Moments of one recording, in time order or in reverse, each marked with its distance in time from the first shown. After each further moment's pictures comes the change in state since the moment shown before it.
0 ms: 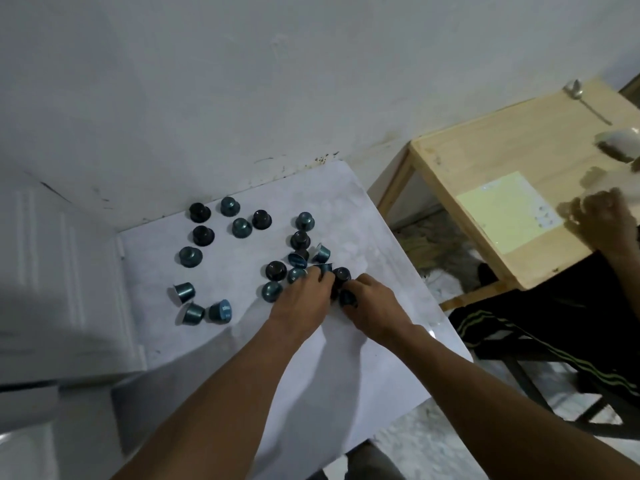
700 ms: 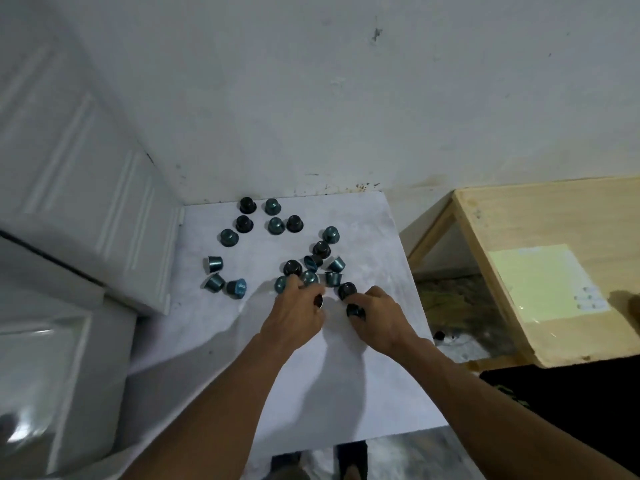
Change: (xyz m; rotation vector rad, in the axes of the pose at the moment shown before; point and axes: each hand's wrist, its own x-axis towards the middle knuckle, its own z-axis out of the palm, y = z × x) left_hand -0.039 0.027 -0.009 -0.368 0.166 -0.447; right_hand -0.002 0.023 -0.029 0.024 -0.095 -0.223
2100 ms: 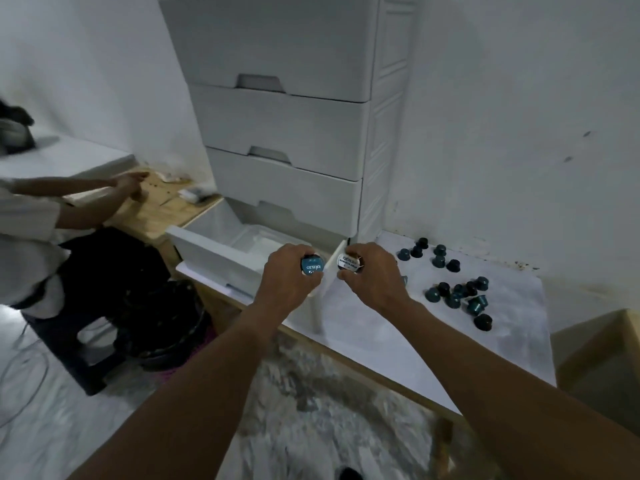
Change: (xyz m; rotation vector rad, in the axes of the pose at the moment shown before) left_hand -0.337 -0.057 -0.142 -0.073 0.836 -0.370; right_hand -0.173 -0.269 0.023 0.176 0.226 -0.710
